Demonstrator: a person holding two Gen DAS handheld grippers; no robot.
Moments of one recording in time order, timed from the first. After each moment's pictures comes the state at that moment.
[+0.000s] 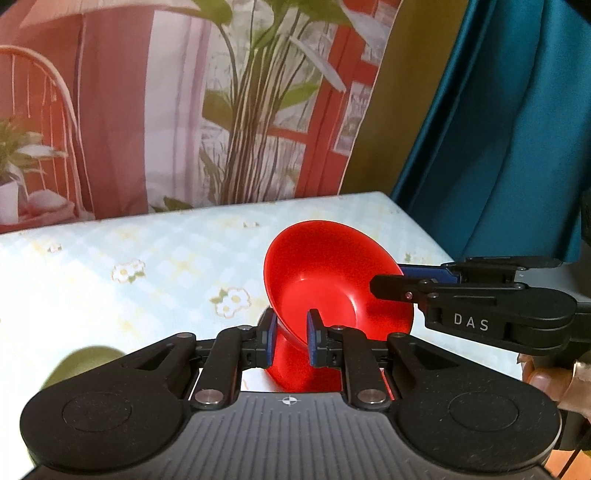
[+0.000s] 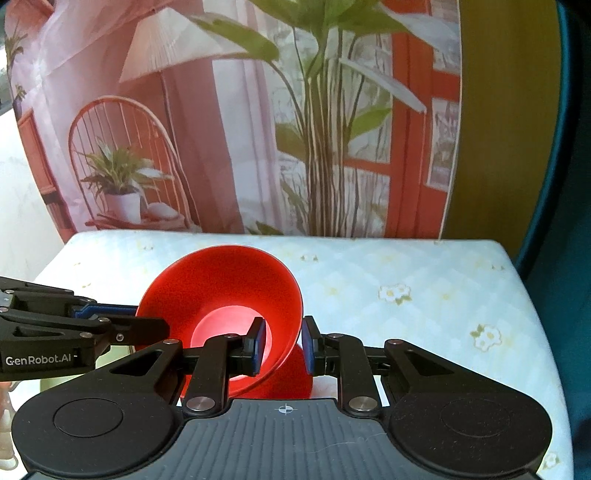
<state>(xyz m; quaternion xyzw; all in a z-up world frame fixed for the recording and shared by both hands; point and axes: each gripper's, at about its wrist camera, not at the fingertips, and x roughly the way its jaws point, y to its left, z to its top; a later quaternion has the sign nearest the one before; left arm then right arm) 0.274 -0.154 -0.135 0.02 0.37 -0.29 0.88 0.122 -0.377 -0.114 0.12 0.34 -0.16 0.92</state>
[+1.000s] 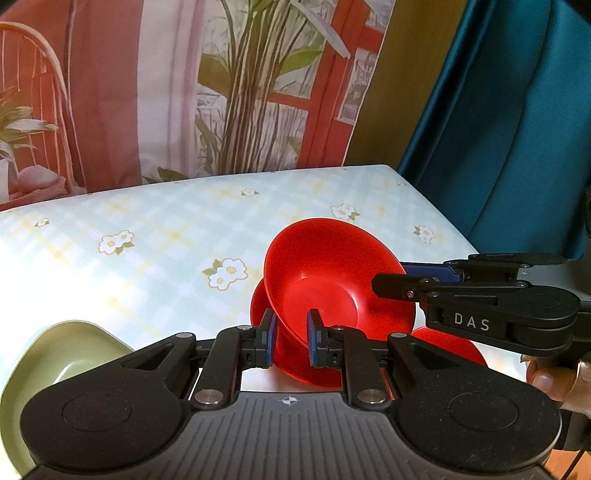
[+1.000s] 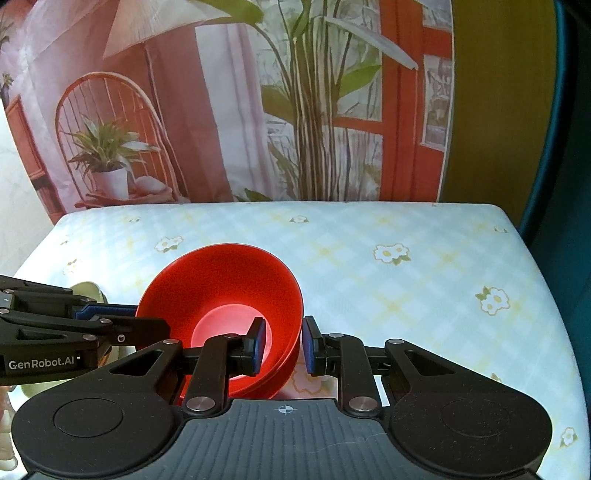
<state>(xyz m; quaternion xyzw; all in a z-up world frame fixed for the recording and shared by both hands) 0.284 -0.168 -0.155 0.03 0.40 -0.29 0.87 0.120 -0.385 -0.147 0.14 0.37 -0.16 0.90</state>
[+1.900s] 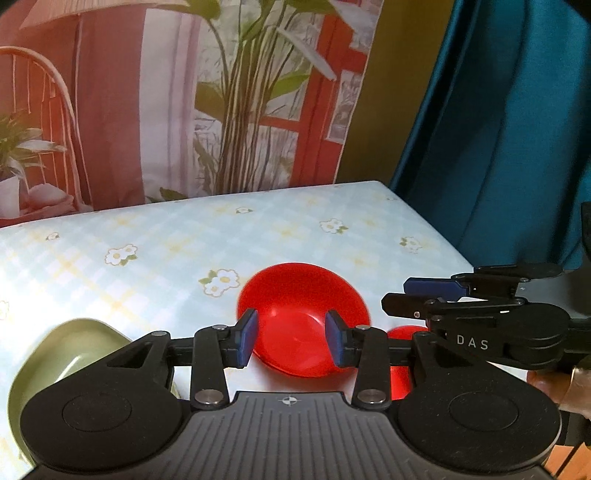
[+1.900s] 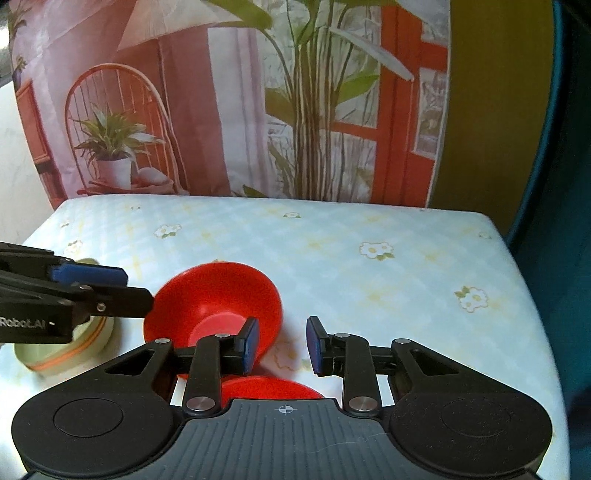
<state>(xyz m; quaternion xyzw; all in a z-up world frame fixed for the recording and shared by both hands) 0.249 -0.171 -0.134 0.02 0.36 -0.28 0.89 0.088 -0.379 -0.143 0.10 0.37 -0.16 0.91</state>
